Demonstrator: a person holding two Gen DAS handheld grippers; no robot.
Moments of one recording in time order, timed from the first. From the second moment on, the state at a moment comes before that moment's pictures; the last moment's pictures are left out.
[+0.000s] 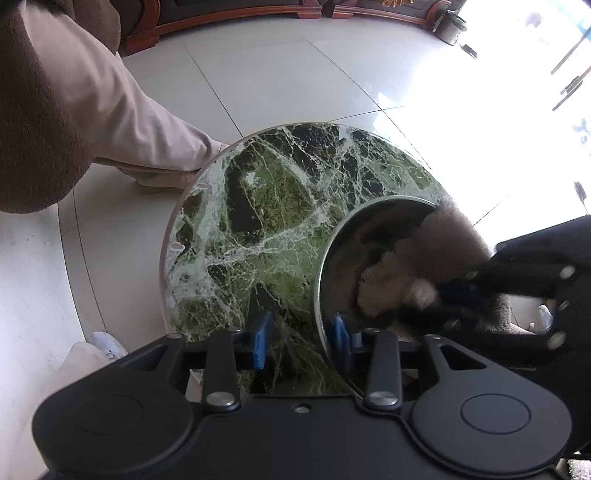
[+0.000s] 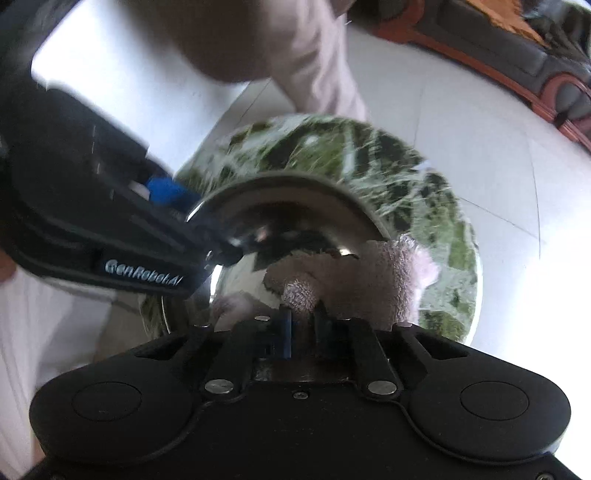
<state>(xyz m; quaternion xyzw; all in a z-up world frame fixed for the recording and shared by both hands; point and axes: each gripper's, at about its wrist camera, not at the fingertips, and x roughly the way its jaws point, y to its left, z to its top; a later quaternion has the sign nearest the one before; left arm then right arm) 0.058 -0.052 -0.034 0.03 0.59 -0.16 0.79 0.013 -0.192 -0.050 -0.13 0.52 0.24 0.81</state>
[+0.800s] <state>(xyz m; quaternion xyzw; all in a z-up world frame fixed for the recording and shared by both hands) 0.063 -0.062 -0.038 0.03 0.59 -0.17 0.79 0.008 -0.247 -0.032 0.07 0.48 0.24 0.84</state>
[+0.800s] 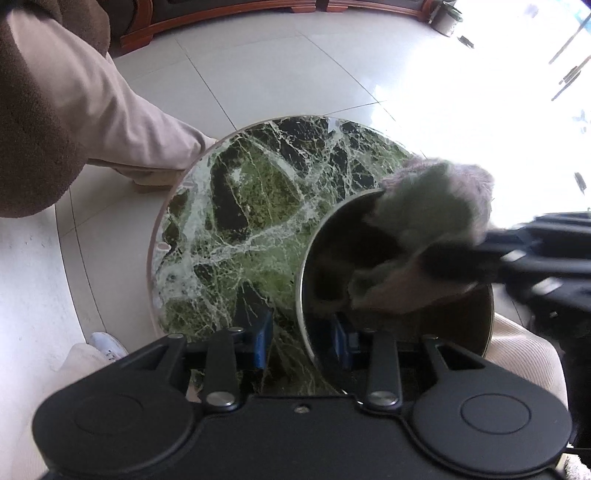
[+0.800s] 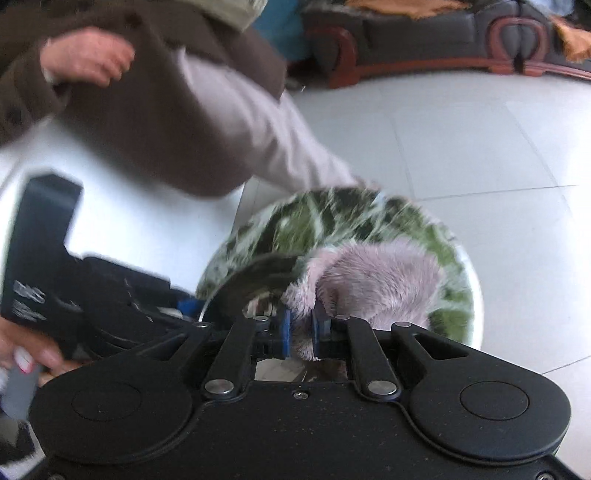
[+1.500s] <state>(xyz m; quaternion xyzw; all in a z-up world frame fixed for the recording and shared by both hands) 0.061 -0.066 -0.037 0.06 0.59 -0.17 0.79 0.021 -0.214 -0.046 -0.02 0.49 0.28 0.83</state>
